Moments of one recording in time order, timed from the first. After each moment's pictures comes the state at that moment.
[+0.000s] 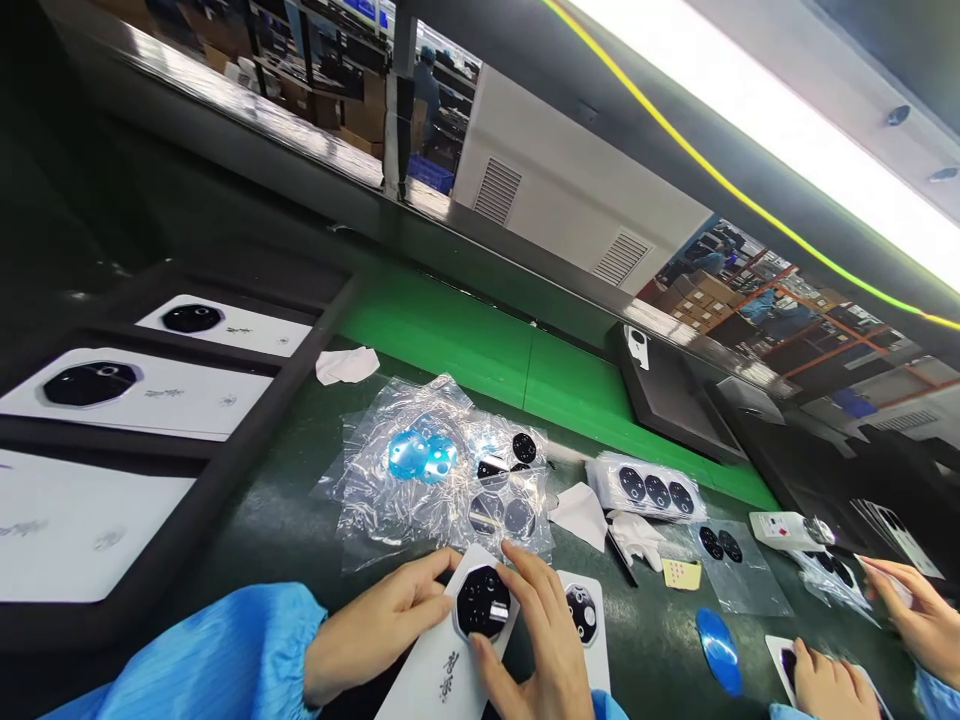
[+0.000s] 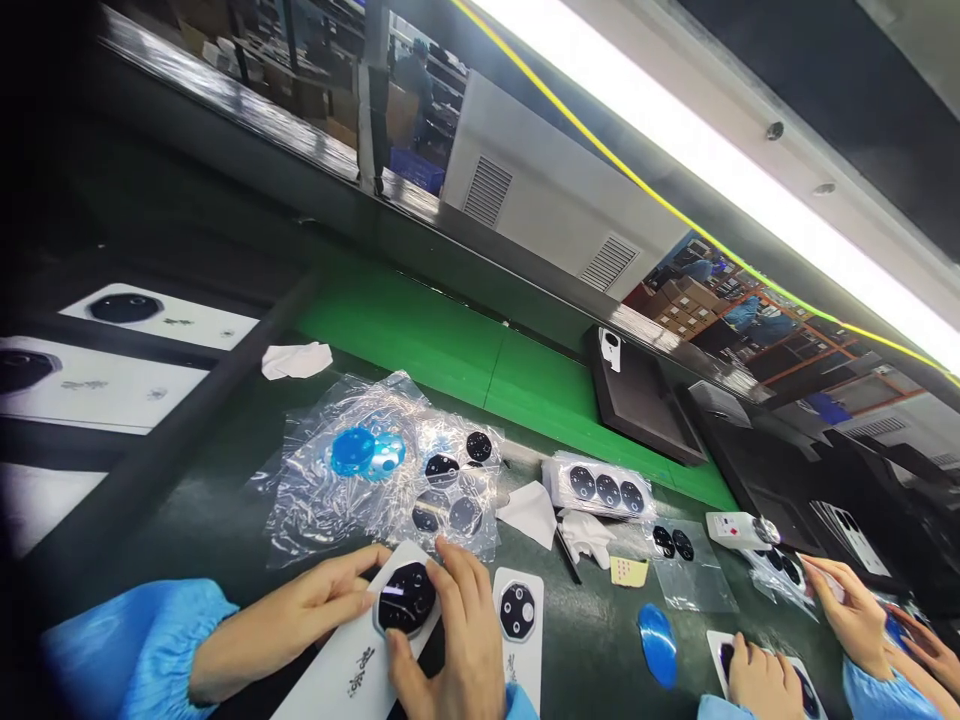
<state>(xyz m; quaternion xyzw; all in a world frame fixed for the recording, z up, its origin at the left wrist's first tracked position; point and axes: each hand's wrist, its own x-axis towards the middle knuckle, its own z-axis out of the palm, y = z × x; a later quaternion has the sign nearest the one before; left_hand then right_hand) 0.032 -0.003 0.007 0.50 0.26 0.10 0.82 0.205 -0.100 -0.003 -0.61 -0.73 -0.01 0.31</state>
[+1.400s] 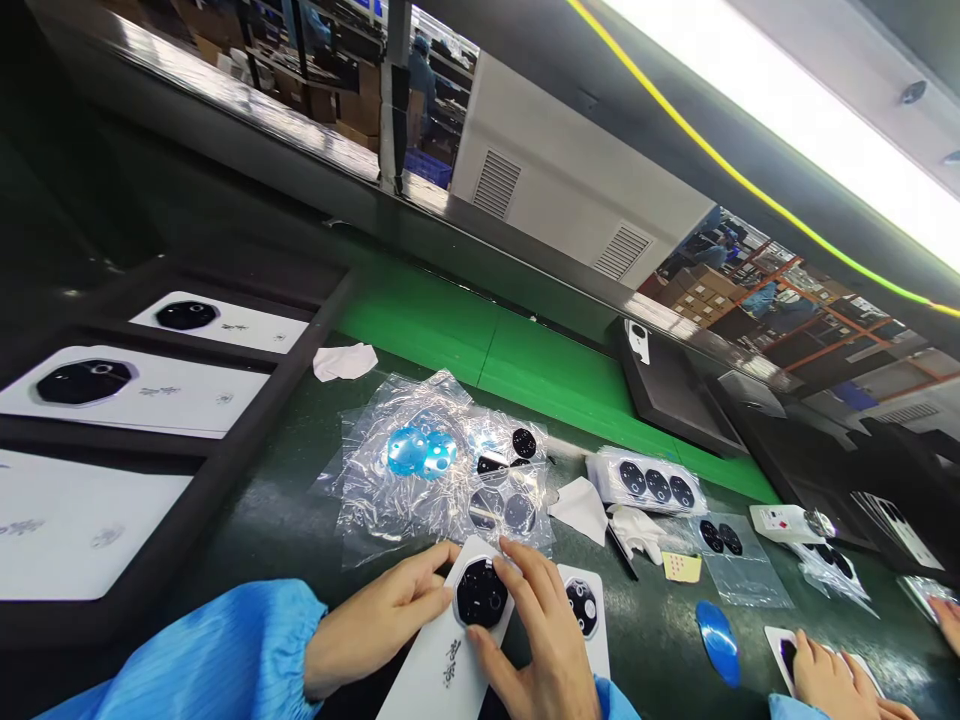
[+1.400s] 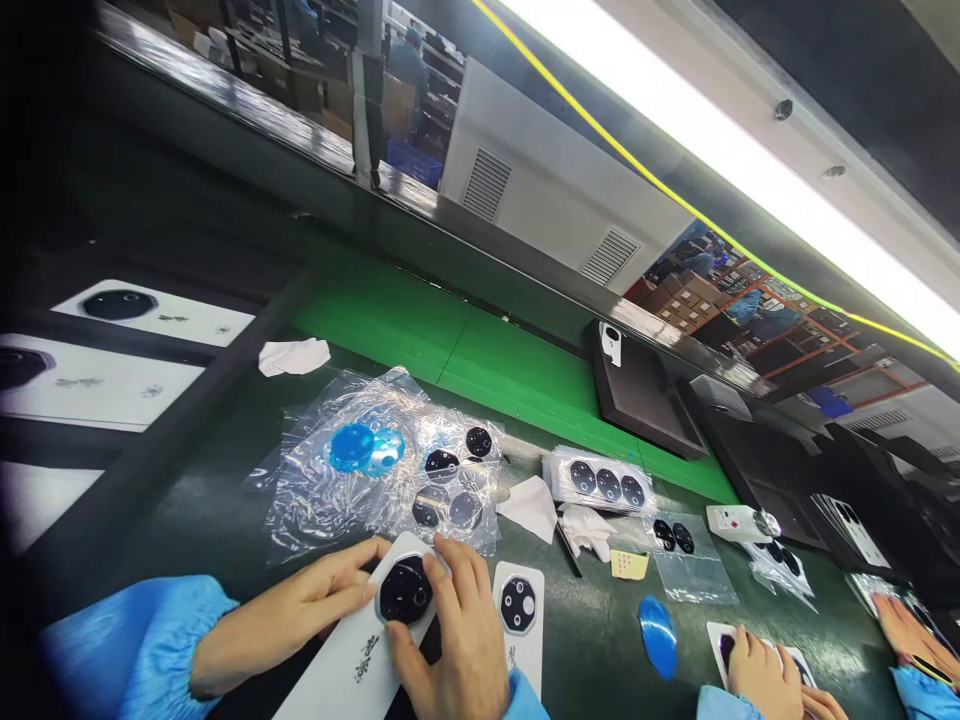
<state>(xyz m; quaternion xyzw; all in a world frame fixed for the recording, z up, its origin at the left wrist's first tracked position) 0.032 -0.001 0.011 0.51 0.26 0.09 0.81 0.208 -0.093 0.016 -0.57 -0.78 -0.04 0.25</state>
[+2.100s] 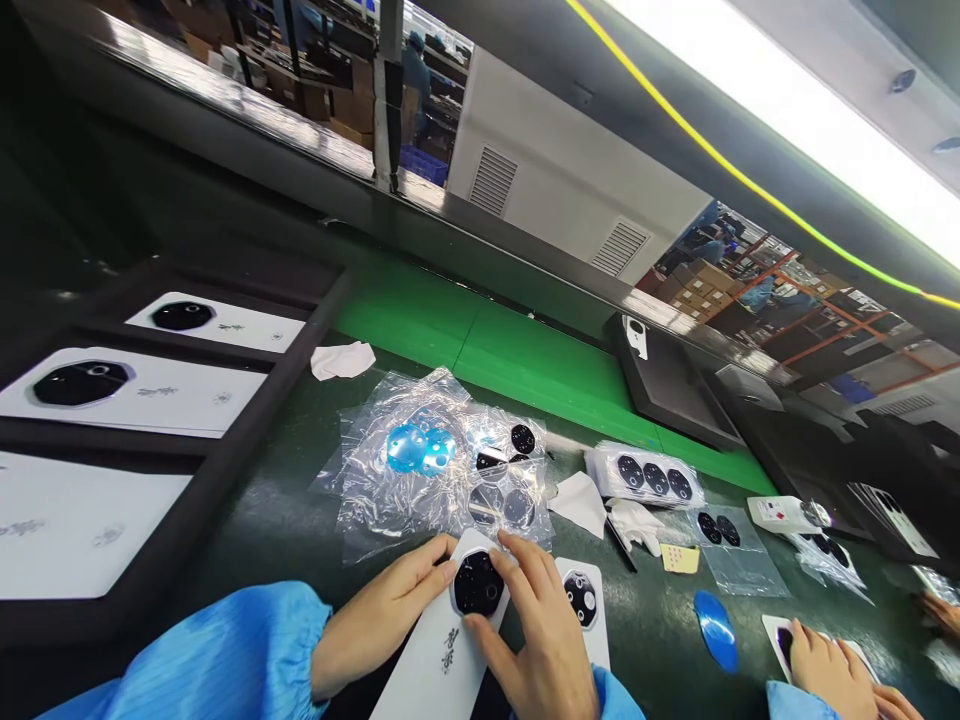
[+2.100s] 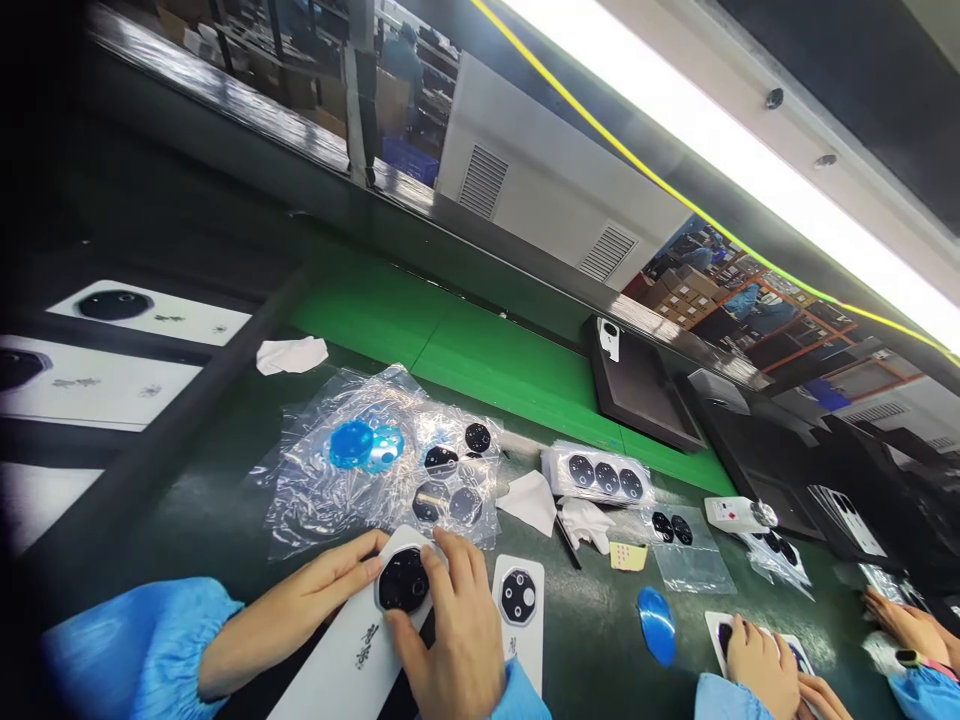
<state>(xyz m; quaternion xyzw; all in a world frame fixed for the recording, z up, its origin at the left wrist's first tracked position) 0.034 -0.006 -0.002 0.55 0.30 0.14 0.77 0.200 -0.091 0.024 -0.60 -0.76 -0.06 0.24</state>
